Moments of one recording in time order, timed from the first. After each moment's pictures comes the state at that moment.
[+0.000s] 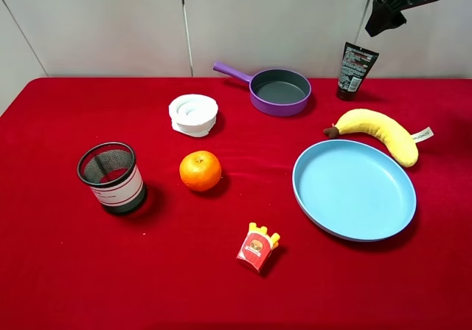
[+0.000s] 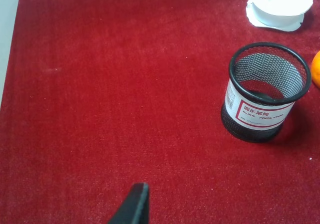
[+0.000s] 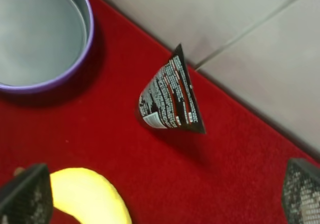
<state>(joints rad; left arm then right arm) -0.16 -0.01 -0.48 0.02 1.06 0.02 0.06 1.89 -1.68 0.10 0.87 -0.67</state>
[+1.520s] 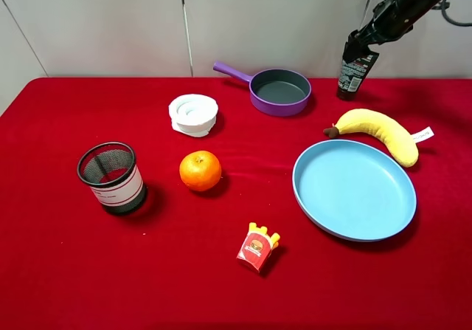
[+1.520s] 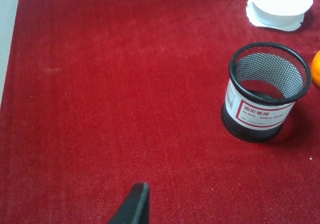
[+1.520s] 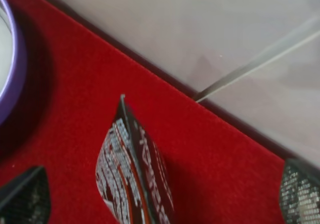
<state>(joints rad) -0.16 -0.01 -0.48 0.02 1.06 0.02 -0.01 2.35 -2.07 0.25 0.88 -0.77</state>
